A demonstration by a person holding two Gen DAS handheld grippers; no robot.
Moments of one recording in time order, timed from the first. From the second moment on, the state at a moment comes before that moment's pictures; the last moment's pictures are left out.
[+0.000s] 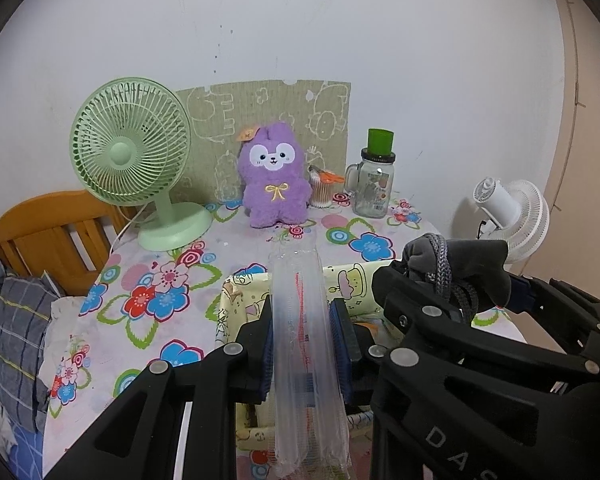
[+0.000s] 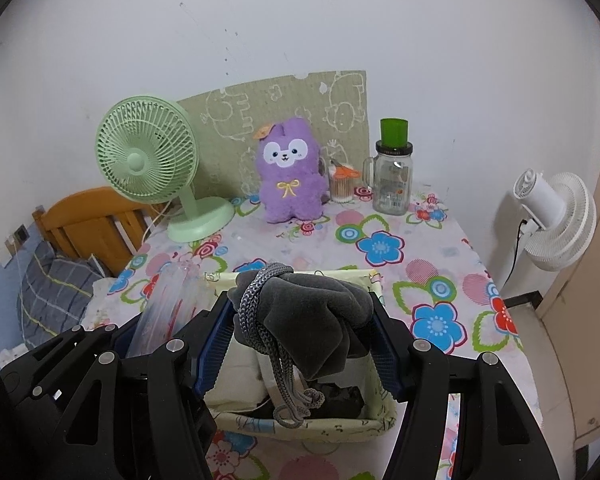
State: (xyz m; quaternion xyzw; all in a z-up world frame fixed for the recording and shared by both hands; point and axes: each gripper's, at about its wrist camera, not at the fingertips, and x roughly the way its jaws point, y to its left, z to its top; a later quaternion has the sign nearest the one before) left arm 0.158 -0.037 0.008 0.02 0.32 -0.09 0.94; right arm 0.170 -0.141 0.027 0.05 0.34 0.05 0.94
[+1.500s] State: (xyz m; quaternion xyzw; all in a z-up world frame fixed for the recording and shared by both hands) left arm 0.194 -0.033 -0.029 0.02 0.36 -0.05 0.93; right arm 0.228 -0.131 -0.021 0.07 0.38 0.09 0.92
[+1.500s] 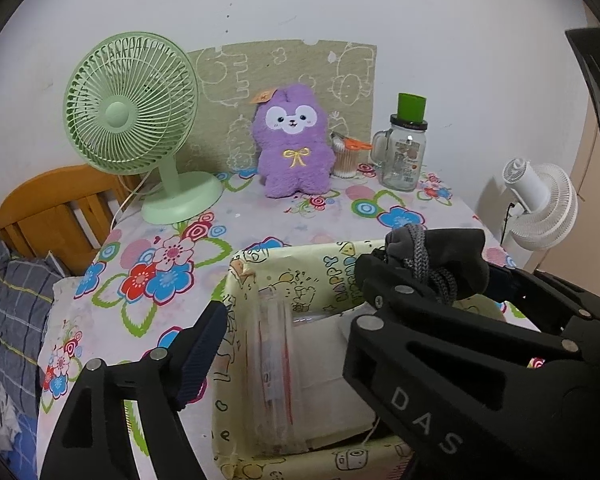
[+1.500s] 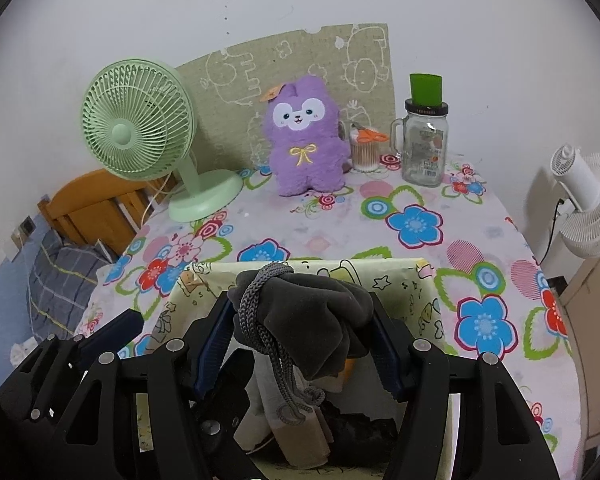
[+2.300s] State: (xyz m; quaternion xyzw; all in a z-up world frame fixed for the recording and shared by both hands) left arm 0.181 -0.040 -0.026 0.02 0.36 -0.06 0.93; right arm 0.207 -0.142 -0.016 0.07 0.38 0.07 0.92
